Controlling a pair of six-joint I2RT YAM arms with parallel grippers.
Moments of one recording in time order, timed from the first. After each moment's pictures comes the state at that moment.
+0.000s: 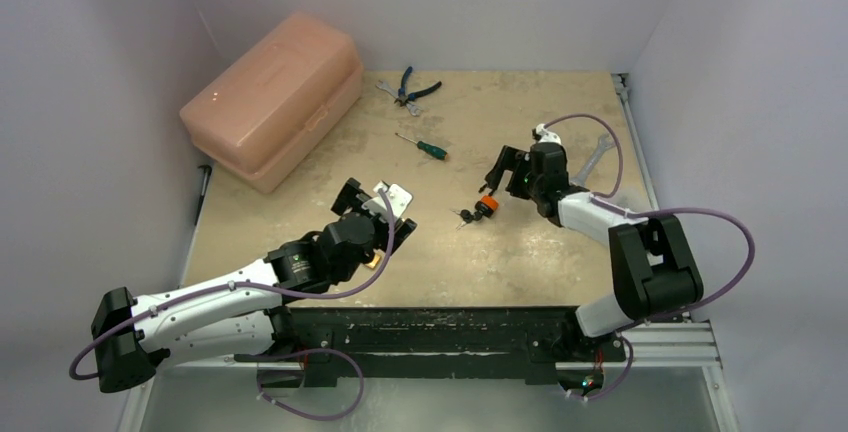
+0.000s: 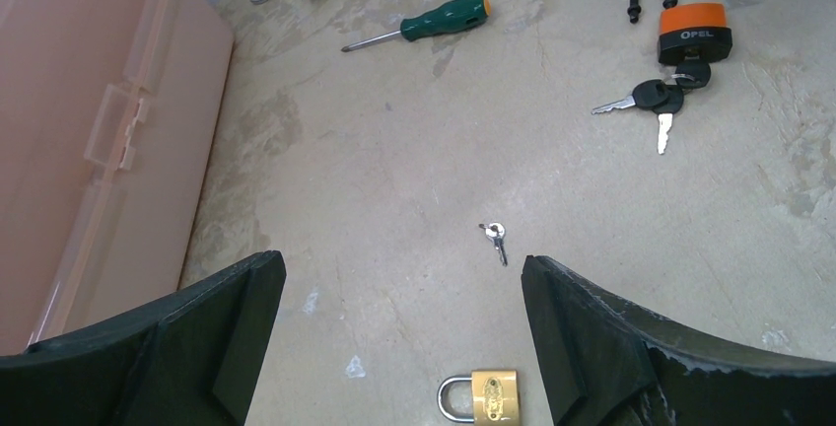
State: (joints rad) left arm -1.08 0.92 0.66 -0.14 -0.66 0.12; right arm 0.25 1.52 0.70 0.18 -0.04 0.52
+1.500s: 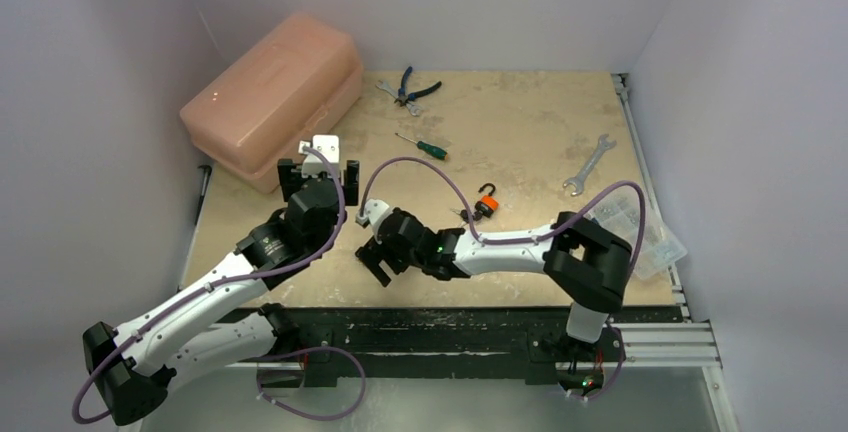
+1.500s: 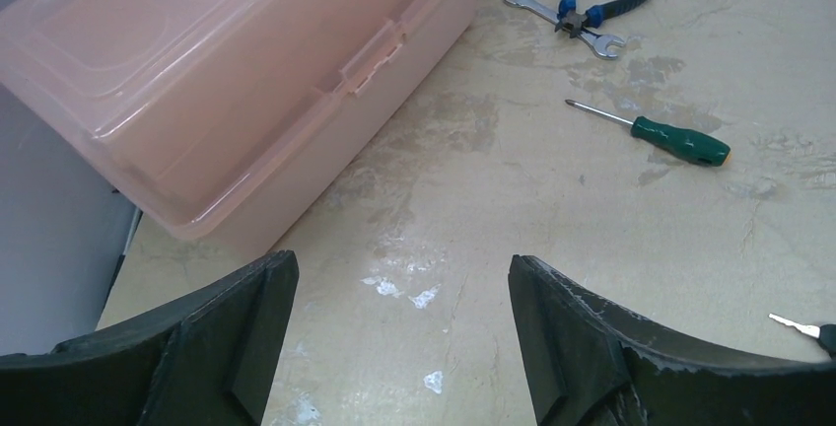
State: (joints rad) left arm -0.81 0.86 0.78 -0.25 -0.91 -0.14; right arm 1.18 1.74 1.00 0.02 0.18 0.21
